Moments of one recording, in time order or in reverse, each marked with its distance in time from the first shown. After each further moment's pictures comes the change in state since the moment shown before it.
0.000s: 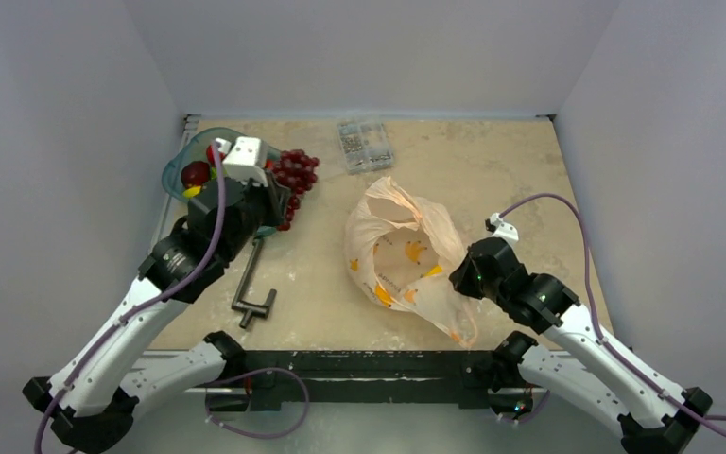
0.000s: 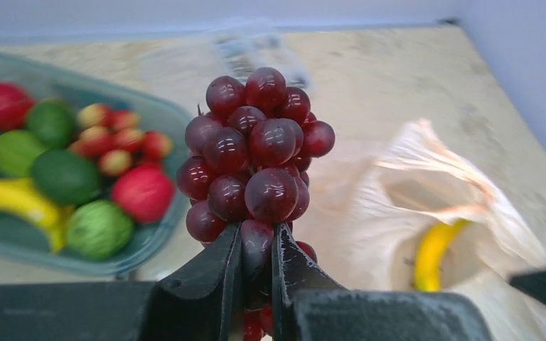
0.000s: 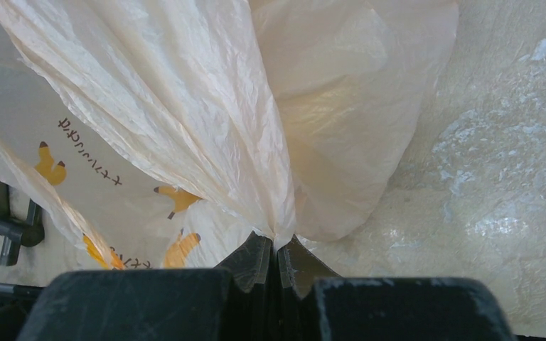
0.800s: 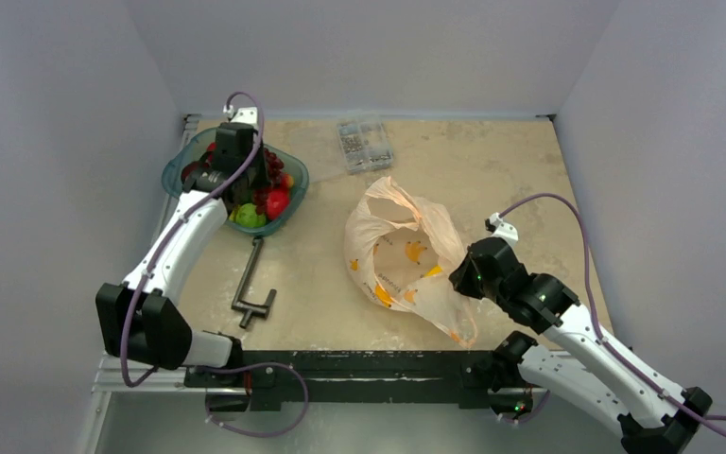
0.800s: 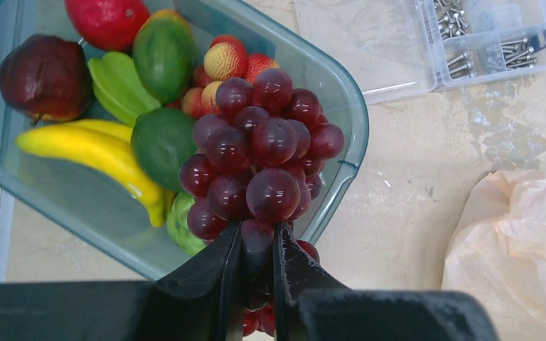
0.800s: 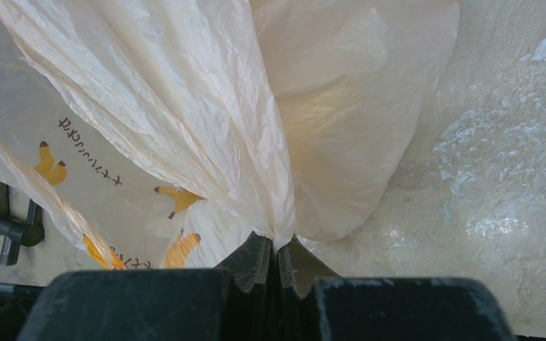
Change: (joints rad) left arm 0.489 0.429 0.041 0.016 0.049 0.062; right arm 0.000 0.002 0.000 0.001 -0.001 -0.001
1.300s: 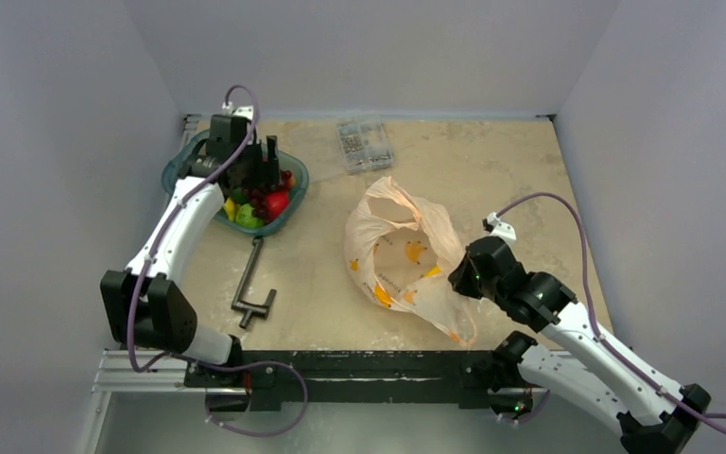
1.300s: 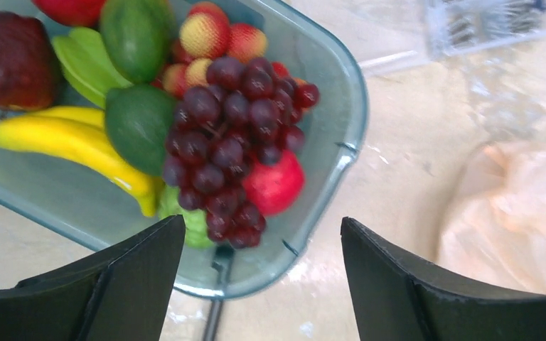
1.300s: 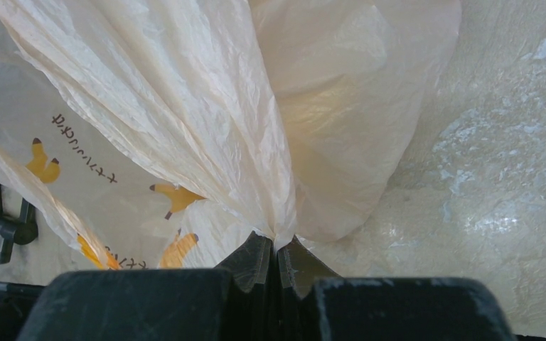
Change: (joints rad) left arm 0.071 0.164 0.175 -0.140 0.110 0.052; right arm 0.000 0.015 0.000 0.001 -0.004 -0.006
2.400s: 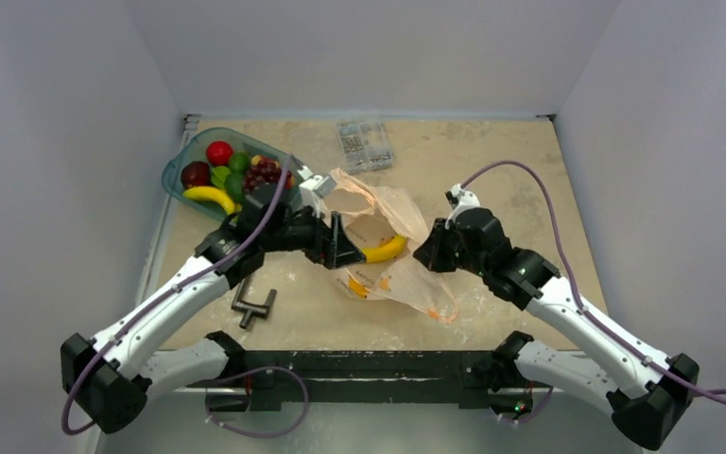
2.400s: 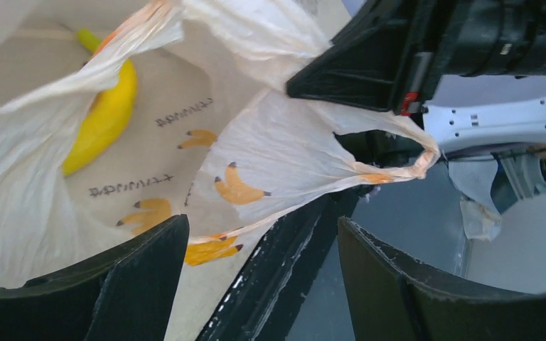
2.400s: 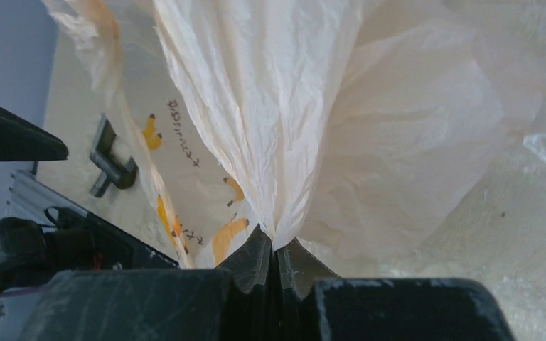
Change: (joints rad) left arm -0.407 -0.526 -0.503 0.313 0.689 -0.322; right arm 0.001 0.221 0.191 0.285 -0.247 -0.241
